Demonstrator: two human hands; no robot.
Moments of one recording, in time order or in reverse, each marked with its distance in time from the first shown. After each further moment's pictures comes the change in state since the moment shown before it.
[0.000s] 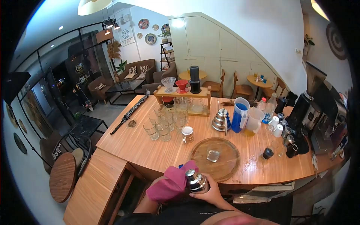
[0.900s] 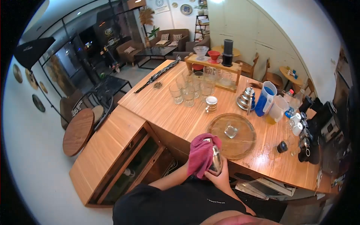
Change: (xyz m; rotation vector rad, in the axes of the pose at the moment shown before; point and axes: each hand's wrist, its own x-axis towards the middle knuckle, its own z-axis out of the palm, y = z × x) left_hand 0.022 0.024 0.166 -2.155 0.631 -0.284; right_hand -0.048 0.002 0.003 0.480 0.042 0.242
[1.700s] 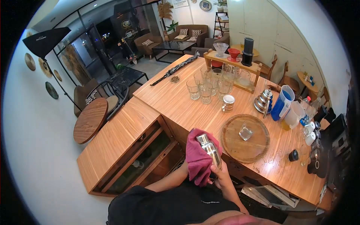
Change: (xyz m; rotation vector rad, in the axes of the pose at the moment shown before) left_hand -0.027 0.076 0.035 -0.572 0.004 -0.159; right_hand 0.024 -0.006 0.024 0.344 -0.353 0.337
